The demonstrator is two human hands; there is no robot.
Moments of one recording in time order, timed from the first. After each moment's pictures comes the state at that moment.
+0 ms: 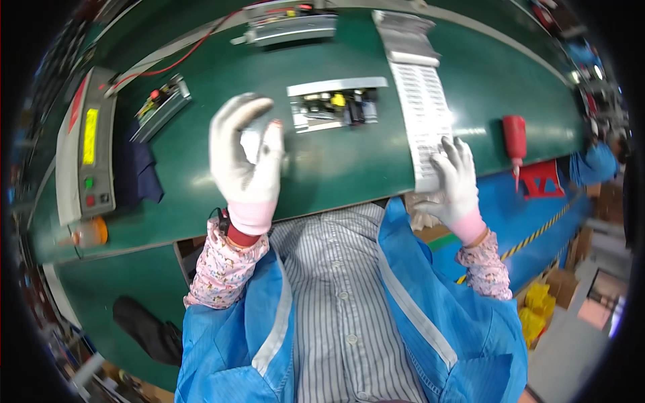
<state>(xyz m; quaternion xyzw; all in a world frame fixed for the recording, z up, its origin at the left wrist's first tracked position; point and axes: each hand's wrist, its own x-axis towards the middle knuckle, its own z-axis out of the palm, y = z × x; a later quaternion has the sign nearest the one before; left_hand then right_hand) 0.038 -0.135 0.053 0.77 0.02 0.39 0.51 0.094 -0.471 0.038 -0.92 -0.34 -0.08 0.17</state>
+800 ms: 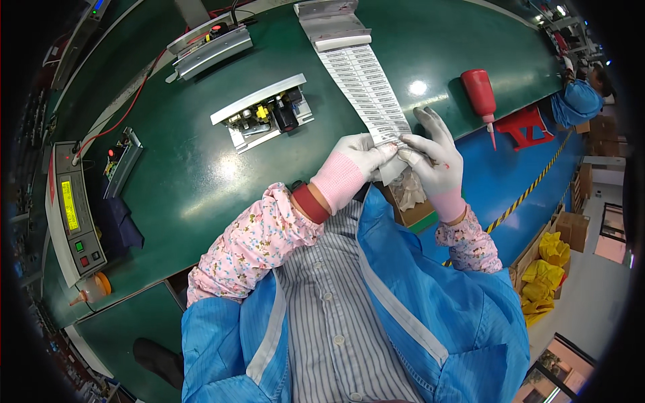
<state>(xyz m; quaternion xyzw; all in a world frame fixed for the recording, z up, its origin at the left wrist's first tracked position) 0.090 -0.300 0.005 0.43 0.02 -0.28 0.86 0.088 -0.490 0.033 -0.90 -0.18 -0.14 0.38</state>
